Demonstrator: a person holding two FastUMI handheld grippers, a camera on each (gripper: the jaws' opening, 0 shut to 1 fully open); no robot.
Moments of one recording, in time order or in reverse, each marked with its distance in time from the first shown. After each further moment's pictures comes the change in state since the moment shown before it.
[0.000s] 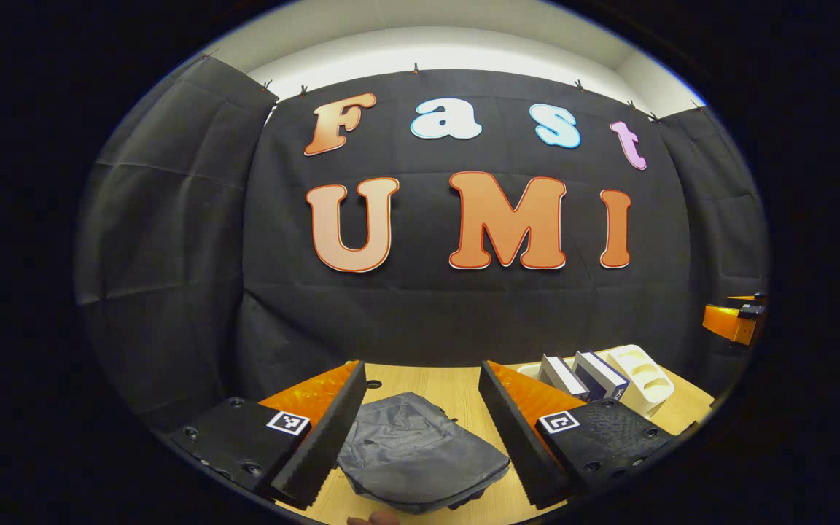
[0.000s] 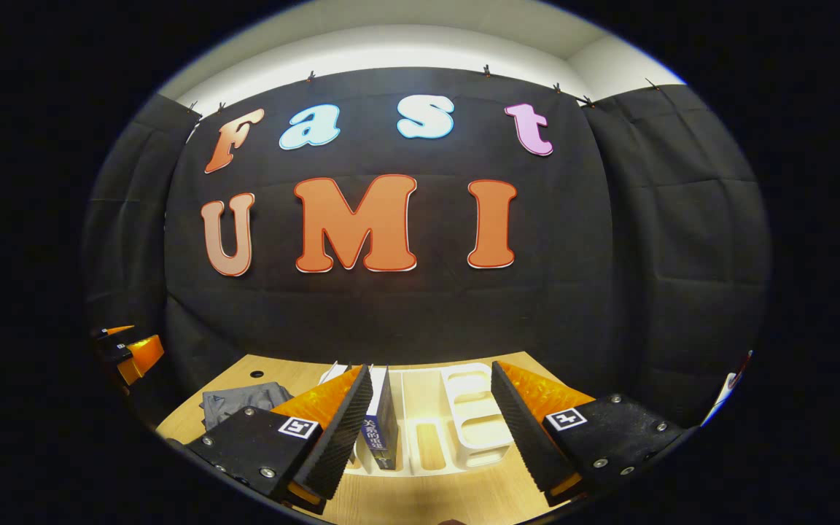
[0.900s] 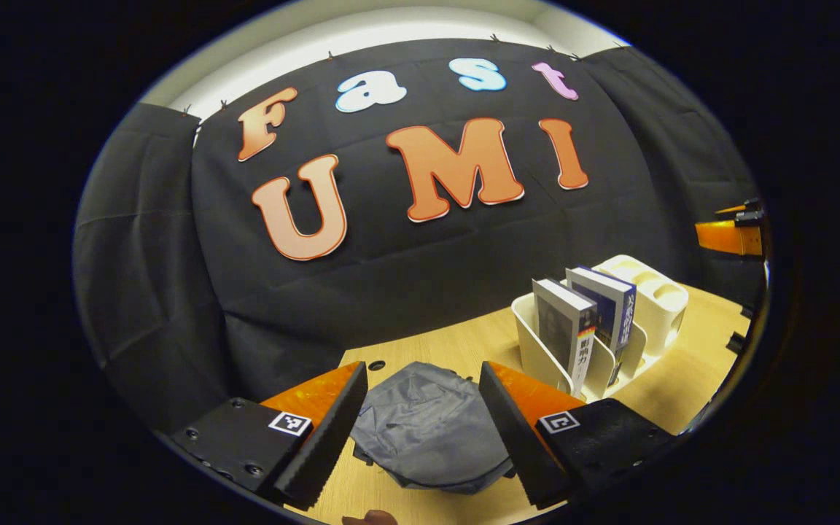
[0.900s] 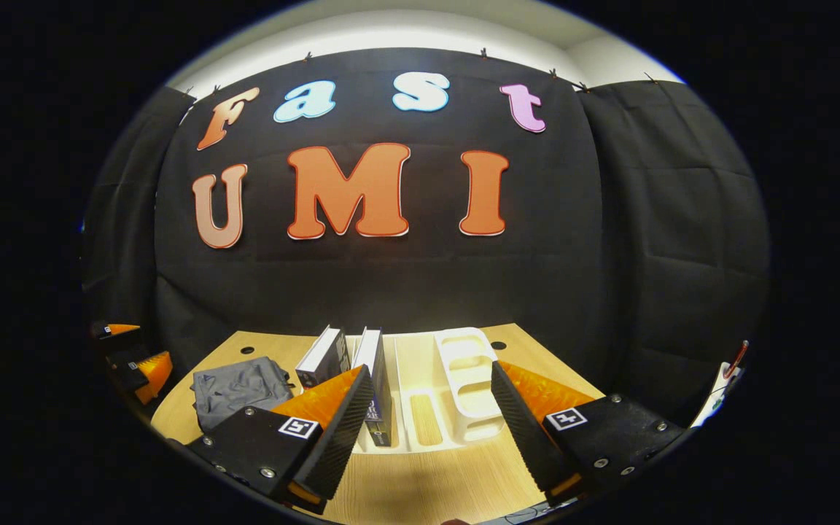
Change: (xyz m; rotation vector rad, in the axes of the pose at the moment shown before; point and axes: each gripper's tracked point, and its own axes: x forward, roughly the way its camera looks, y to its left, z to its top) left arm 0.001 -0.020 -0.083 0.311 0.152 -0.125; right arm -0.016 -0.007 -0.049 -0.039 0.112 -0.073
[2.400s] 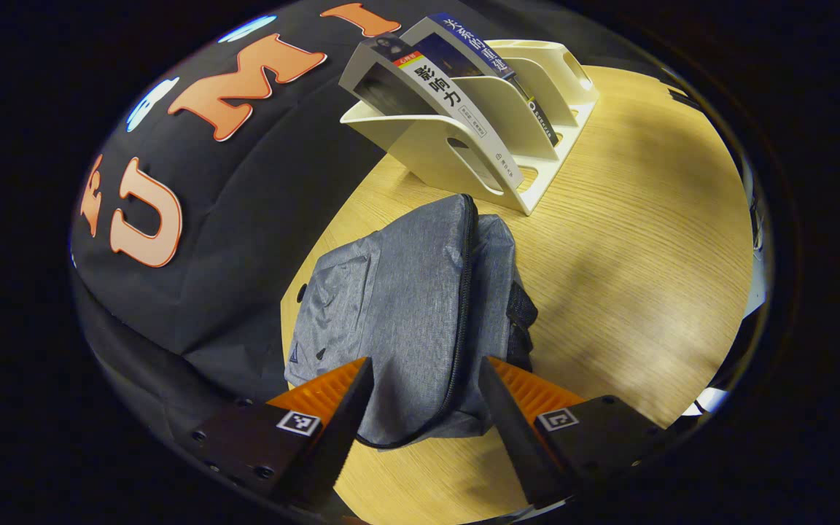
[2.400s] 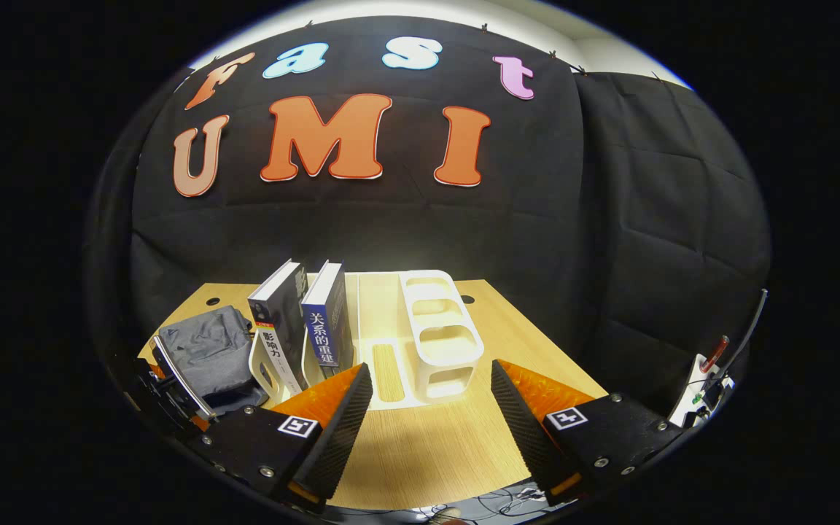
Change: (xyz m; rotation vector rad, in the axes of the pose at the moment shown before) left arm 0.062 -0.094 -0.215 0.606 0.430 -0.221; right arm -0.008 -0.032 -0.065 -0.048 0.173 -0.106
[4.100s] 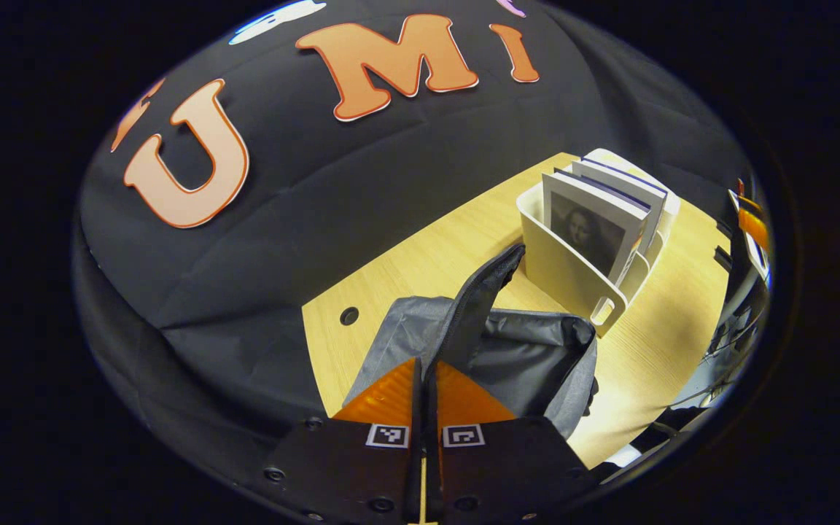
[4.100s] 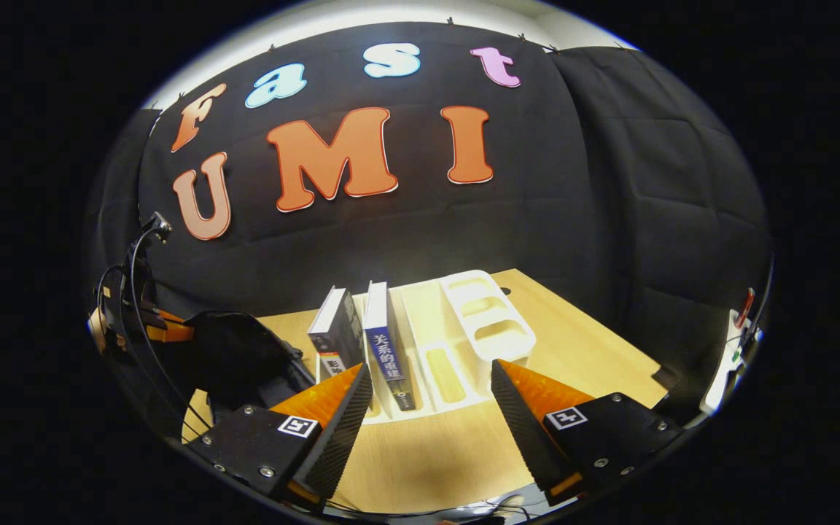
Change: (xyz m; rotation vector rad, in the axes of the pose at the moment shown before) left arm -0.034 0.240 0.068 -0.326 -0.105 -0.183; right arm -0.028 0.071 0.012 0.206 -0.006 0.103
